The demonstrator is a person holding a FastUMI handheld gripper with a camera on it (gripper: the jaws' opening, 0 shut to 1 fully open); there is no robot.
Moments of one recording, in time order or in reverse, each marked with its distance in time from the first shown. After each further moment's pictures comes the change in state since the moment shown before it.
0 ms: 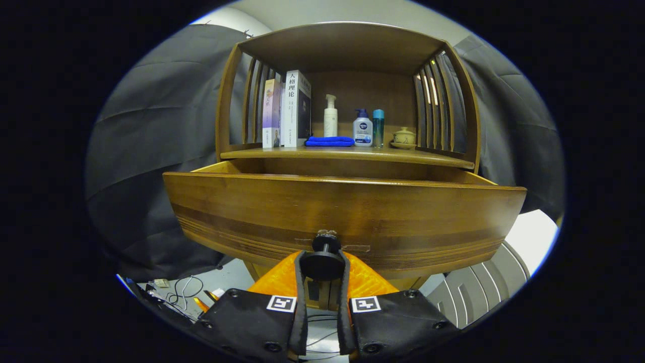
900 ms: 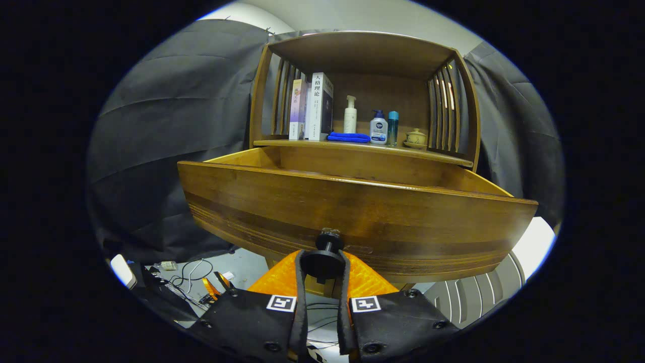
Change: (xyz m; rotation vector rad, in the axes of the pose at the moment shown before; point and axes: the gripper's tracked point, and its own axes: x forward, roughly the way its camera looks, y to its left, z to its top) arm -0.064 0.014 -0.030 -0.072 0.030 0.103
